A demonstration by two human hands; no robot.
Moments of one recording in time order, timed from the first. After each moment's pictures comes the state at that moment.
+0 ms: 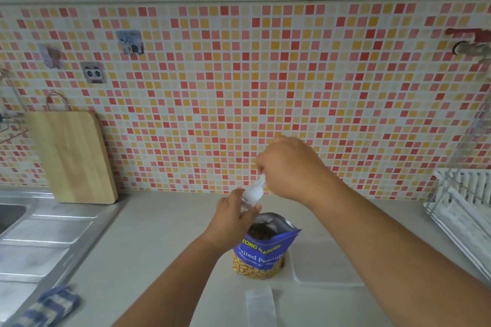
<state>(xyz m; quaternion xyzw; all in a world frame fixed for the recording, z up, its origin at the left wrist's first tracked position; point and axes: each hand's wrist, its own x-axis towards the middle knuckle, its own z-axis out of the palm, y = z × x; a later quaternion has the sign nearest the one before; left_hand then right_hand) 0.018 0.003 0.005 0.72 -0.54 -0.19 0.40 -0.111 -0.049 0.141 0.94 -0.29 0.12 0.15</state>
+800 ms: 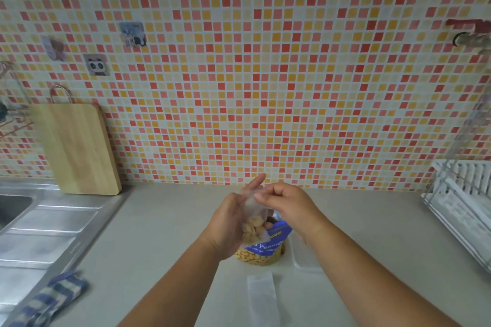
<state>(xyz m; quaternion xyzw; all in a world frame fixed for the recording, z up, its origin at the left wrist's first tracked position) -0.003 0.039 0.021 0.38 -0.38 -0.59 0.60 -0.128 -0.027 0.050 0.68 -0.36 0.26 -0.59</state>
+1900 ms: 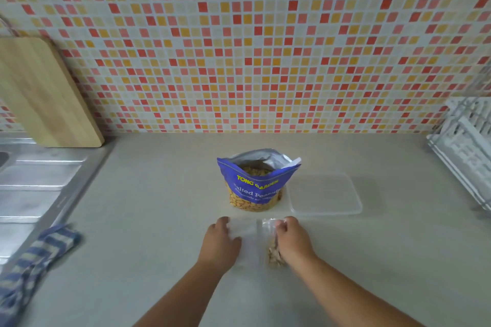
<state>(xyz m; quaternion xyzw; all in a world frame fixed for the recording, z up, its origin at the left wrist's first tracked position) -0.007 0.077 -0.145 0.84 -0.38 -0.31 0.22 -0.148 0.002 -0.145 0.61 -0.65 0.12 -0.43</state>
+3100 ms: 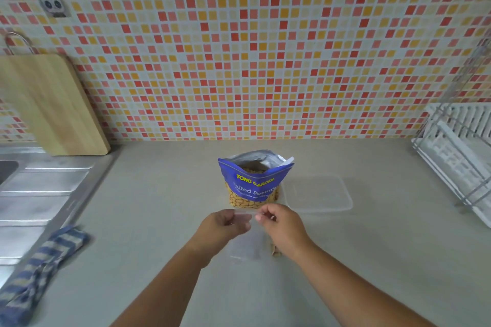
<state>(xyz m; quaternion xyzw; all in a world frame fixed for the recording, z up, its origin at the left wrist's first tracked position) 0.000 0.093 -0.092 0.68 -0.37 -0.48 0.41 -0.149 0.024 -0.092 0.73 -0.49 0.22 -0.42</state>
